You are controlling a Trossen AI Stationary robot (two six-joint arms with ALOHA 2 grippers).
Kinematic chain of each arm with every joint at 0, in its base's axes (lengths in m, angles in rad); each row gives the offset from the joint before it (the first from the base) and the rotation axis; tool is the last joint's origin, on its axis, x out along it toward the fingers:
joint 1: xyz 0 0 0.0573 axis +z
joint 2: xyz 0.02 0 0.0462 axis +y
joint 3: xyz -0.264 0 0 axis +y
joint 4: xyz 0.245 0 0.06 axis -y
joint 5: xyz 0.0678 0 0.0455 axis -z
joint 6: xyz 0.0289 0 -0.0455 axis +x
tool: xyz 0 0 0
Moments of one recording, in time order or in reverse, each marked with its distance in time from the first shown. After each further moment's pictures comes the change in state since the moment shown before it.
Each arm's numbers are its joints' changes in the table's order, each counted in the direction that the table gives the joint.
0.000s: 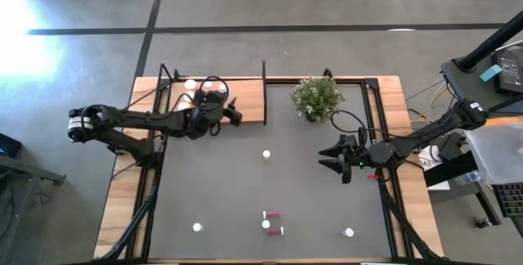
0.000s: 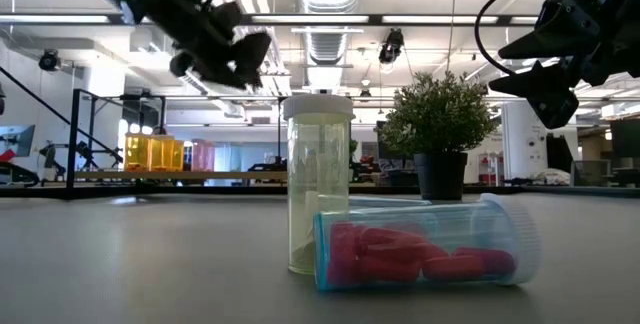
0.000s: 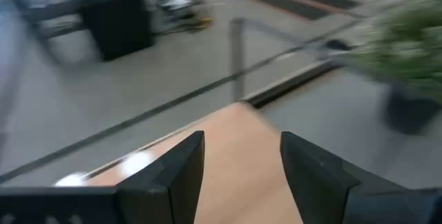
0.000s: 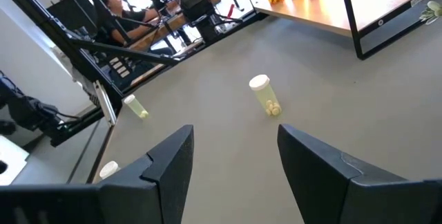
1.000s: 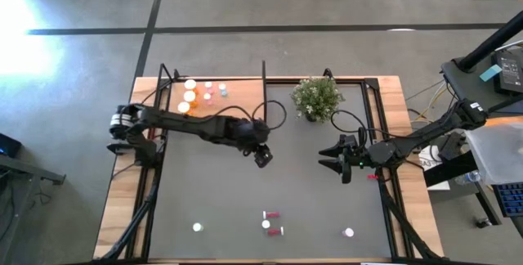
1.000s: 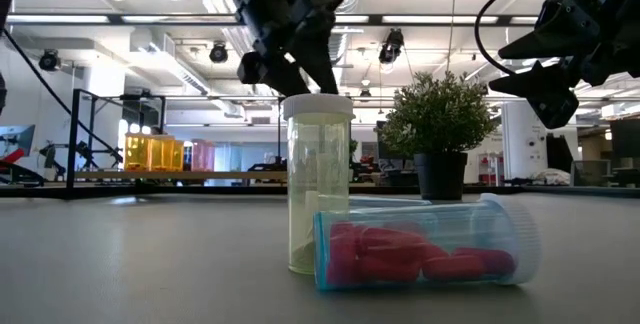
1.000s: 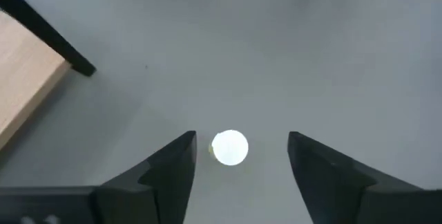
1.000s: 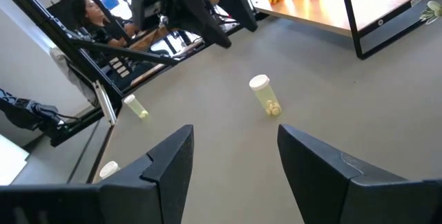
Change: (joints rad) left arm -0.178 0.448 -0.611 -0.647 0.648 -0.264; right arm 0.000 0.000 0.000 0.000 0.000 0.000
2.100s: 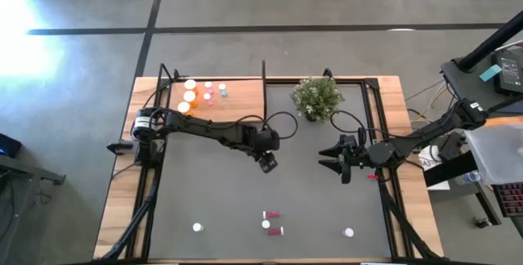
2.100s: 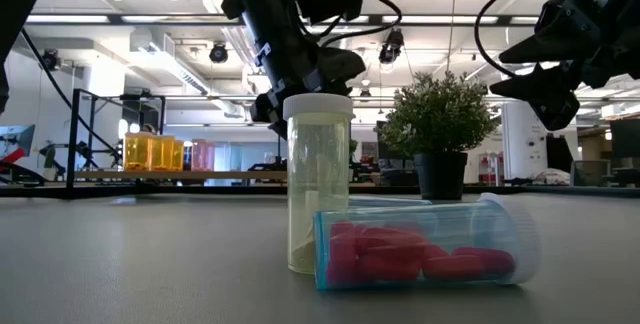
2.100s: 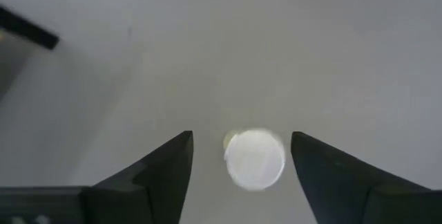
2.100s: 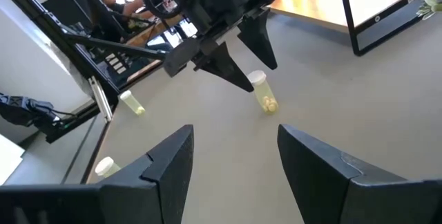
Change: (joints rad) left arm 0.006 0.204 -0.063 -0.024 0.012 0.040; right arm 0.000 0.000 0.000 -0.018 0.000 0.000
